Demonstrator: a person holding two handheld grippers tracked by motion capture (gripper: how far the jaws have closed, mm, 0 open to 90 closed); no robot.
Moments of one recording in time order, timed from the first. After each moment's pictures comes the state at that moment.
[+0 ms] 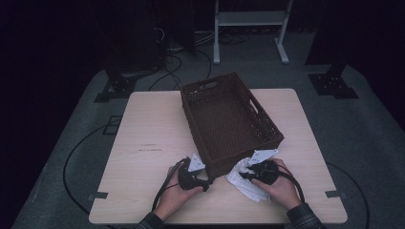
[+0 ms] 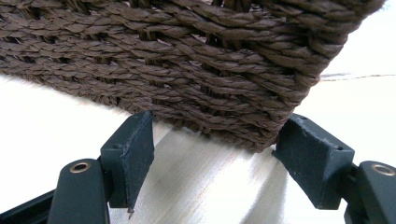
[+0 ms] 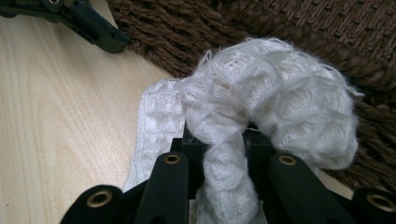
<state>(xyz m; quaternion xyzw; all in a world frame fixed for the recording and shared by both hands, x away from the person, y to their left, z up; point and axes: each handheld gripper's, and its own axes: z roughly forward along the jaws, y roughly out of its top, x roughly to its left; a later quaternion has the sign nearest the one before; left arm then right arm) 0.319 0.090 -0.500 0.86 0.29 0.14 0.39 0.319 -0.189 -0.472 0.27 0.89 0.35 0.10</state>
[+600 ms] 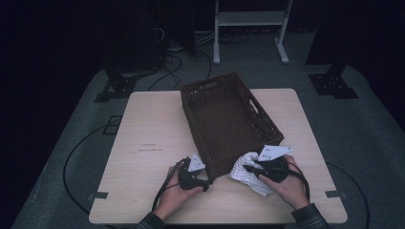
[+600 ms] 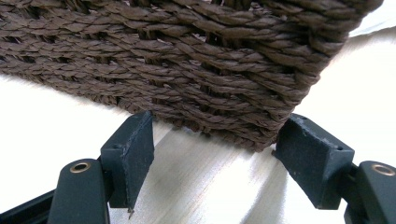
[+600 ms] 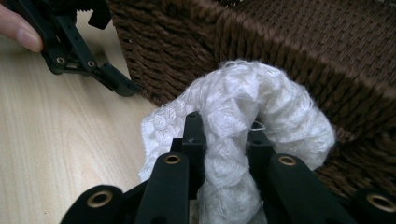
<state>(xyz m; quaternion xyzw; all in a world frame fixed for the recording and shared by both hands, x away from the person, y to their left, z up) 0.319 0.090 -0.500 0.86 0.29 0.14 0.39 0.305 -0.203 -0.430 0.26 0.86 0.40 0.15</state>
